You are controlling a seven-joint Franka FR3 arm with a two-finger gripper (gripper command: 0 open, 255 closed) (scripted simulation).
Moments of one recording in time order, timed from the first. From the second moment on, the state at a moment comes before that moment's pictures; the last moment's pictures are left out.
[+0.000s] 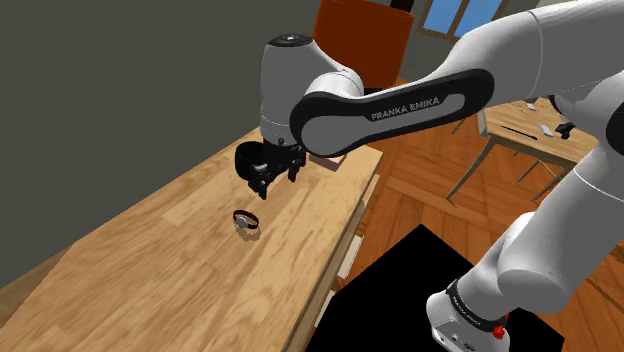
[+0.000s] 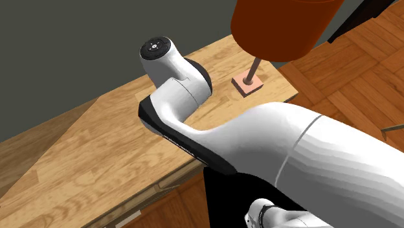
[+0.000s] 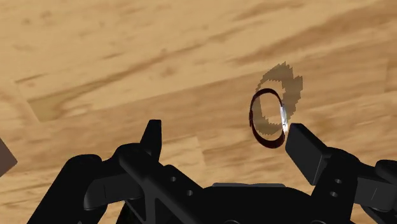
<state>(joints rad) 0.13 0.07 0.49 -1.99 -0.11 2.05 0.55</state>
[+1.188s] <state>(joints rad) 0.29 0.47 0.47 -1.71 -0.39 2.11 0.73</state>
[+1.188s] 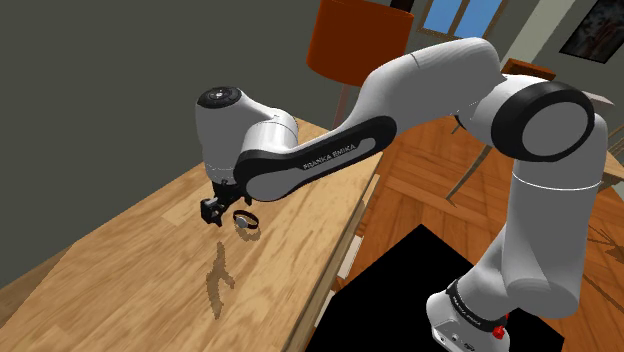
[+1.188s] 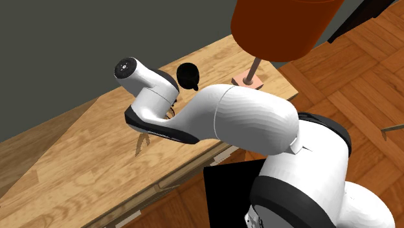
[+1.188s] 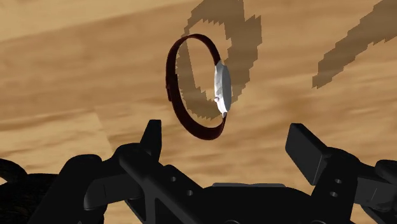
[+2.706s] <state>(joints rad) 0.29 0.44 0.48 -1.68 -0.36 2.06 0.71</state>
